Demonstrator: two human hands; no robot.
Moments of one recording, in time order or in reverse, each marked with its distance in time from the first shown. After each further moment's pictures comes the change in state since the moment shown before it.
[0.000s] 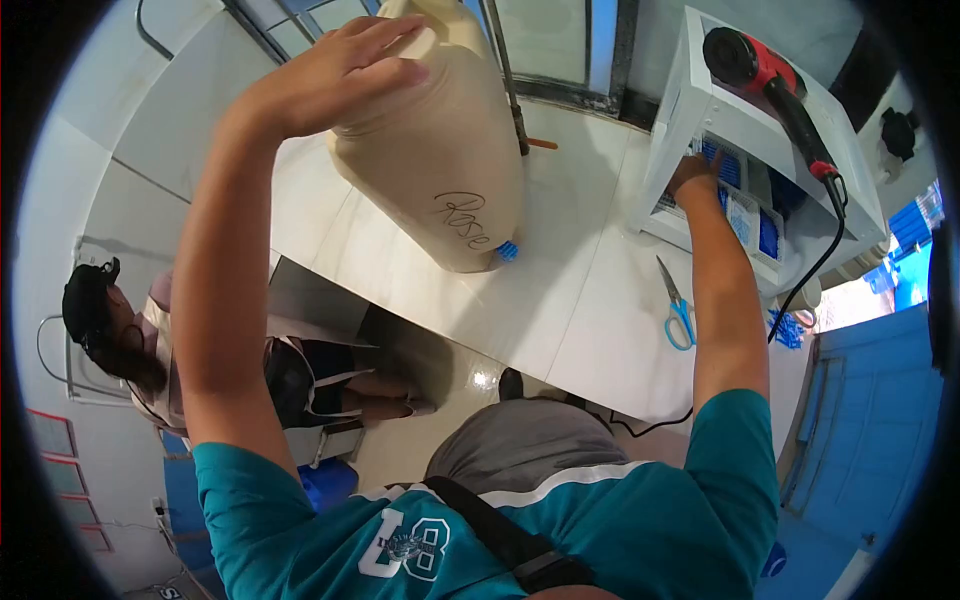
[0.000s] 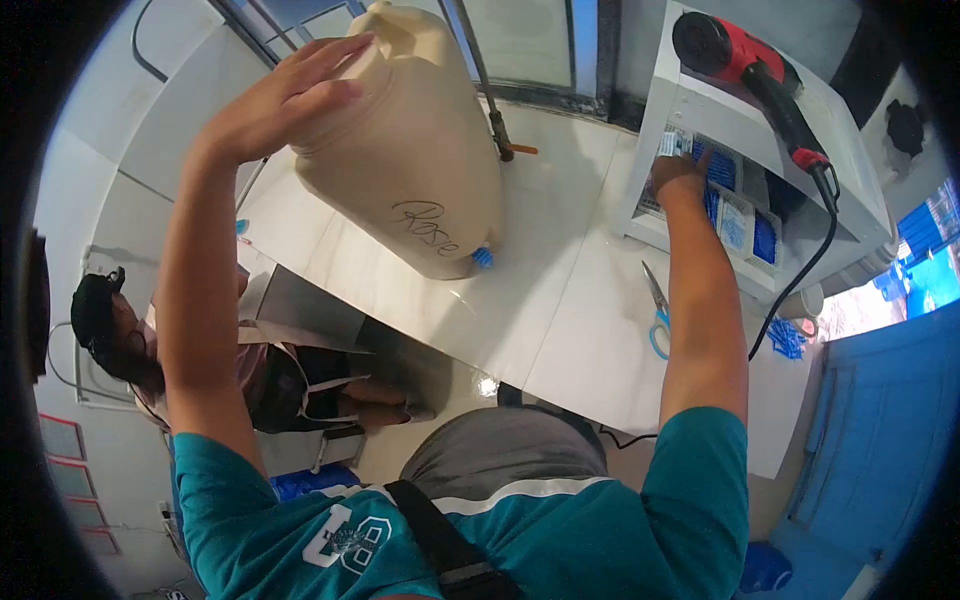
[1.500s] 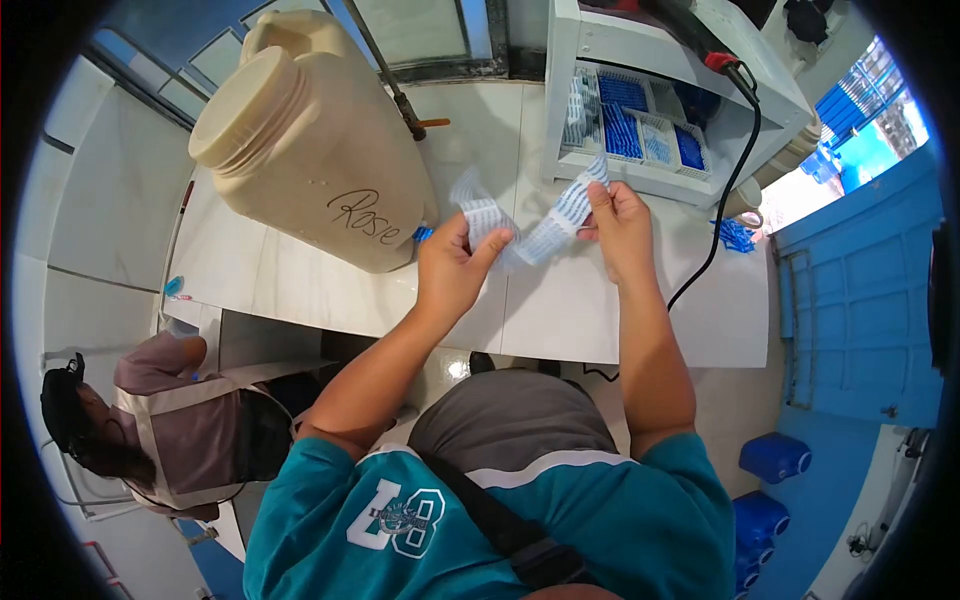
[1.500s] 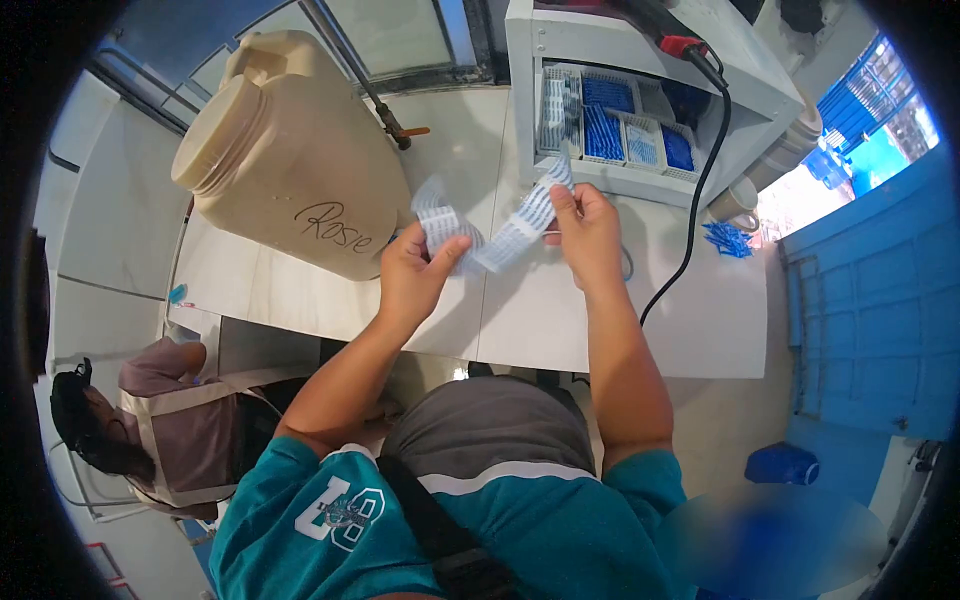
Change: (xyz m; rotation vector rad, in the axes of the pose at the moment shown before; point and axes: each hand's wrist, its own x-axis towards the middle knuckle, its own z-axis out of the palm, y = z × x) left_hand -0.049 0.142 0.300 -1.243 0.291 -0.123; right_hand -0.215 -0.033 0.031 1.868 0.295 0.173
